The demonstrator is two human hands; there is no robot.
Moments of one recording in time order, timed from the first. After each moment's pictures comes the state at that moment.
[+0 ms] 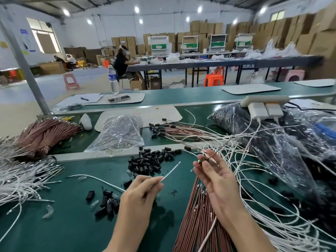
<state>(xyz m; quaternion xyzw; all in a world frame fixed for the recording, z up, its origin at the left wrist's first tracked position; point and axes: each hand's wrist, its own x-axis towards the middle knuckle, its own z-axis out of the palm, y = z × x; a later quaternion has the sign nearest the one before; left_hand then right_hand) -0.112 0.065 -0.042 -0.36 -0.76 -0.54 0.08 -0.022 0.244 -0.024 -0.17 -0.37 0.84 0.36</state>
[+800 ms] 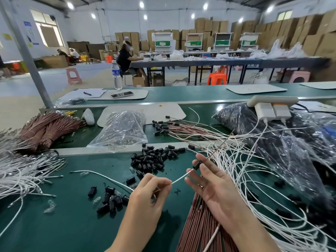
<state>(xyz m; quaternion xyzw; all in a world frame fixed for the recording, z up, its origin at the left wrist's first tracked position) -0.112 0.066 -0.046 -0.41 -0.75 -0.52 0.08 -0.022 0.234 -0.020 -0.15 -0.37 0.89 0.22</state>
